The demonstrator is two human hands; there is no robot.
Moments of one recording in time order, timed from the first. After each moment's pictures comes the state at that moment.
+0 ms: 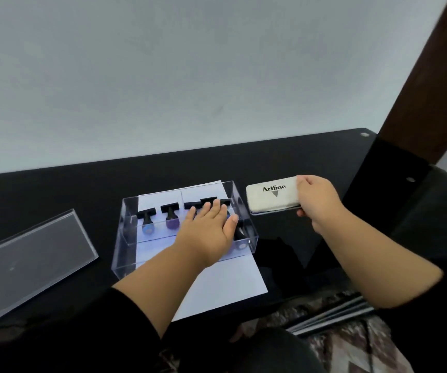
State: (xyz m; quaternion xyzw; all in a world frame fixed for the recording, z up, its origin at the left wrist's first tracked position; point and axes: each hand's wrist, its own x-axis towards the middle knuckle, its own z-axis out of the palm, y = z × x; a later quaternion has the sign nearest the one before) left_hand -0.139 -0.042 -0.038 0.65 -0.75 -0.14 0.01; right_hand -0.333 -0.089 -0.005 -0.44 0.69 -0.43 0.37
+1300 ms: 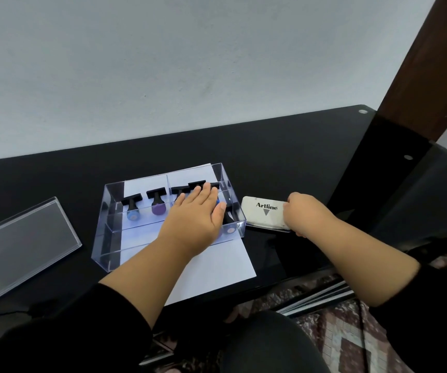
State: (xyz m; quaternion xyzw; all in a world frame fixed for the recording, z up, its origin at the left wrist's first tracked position) left_hand -0.143 -0.041 -0.056 0.64 -0.76 -0.09 0.06; right_hand -0.351 -0.082 -0.055 -0.62 0.76 0.02 0.19
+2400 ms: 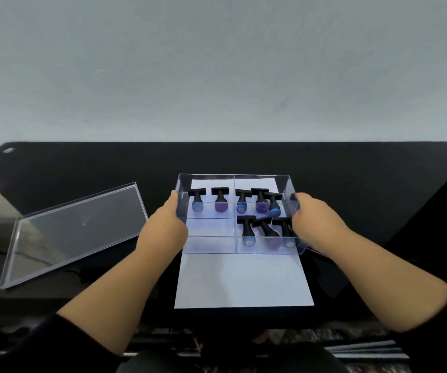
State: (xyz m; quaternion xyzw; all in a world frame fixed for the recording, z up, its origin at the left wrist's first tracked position) left_hand -0.028 -0.008 -0.038 0.83 -0.48 -0.20 0.18; right_hand -0.259 -0.088 -0.025 -0.72 0.66 -0.06 0.20
